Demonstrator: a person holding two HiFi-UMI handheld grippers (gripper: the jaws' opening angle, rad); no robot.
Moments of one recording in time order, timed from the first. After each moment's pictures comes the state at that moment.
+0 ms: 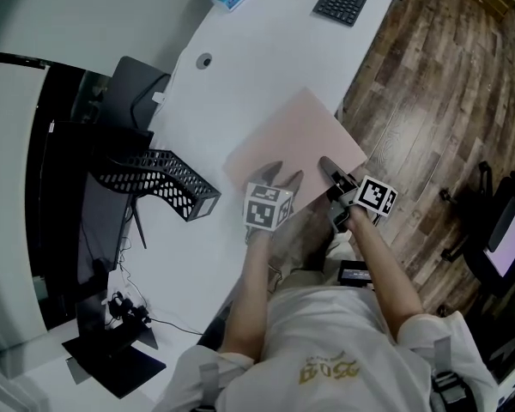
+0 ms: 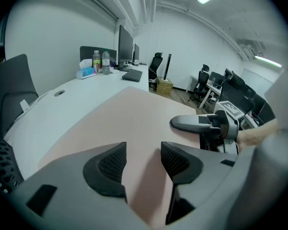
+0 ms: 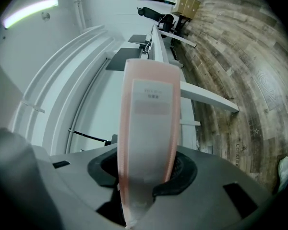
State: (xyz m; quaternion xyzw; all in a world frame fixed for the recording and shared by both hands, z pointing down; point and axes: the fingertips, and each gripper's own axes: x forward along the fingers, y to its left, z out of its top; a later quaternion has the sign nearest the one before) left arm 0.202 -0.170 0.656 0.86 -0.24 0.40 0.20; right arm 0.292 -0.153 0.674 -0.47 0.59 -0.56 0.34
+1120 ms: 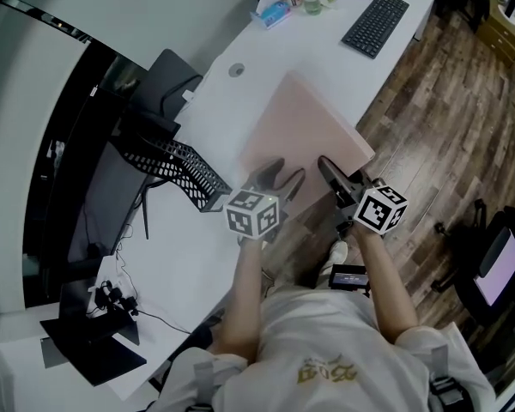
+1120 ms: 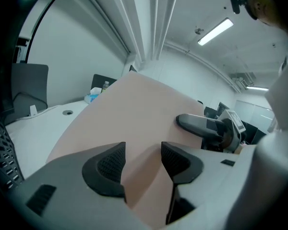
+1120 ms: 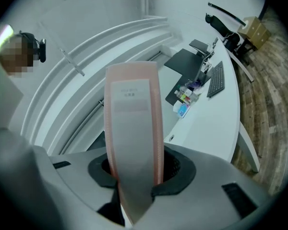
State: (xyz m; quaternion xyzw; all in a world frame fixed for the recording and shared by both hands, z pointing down) left arm 0.181 -0.180 0.536 0.92 -0.26 0.20 0.22; right arm 0.261 -0.166 0.501 -0.47 0.77 -0.35 0.26
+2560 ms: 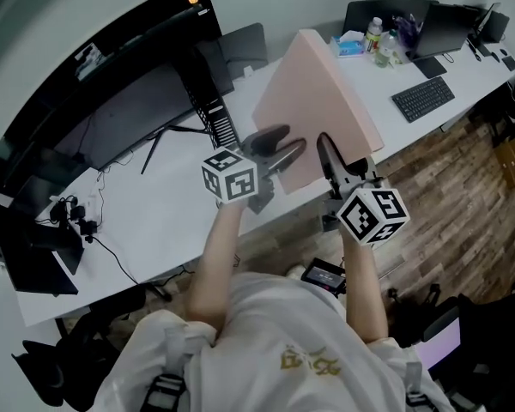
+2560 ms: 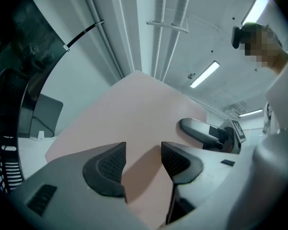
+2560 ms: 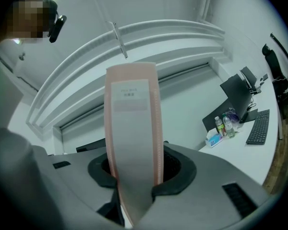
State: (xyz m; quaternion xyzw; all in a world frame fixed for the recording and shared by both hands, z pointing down) left arm 0.100 -0.176 0.377 0.94 -0.29 -0.05 0.19; right arm 0.165 -0.151 0.318 -0.45 0.87 -0.15 0.15
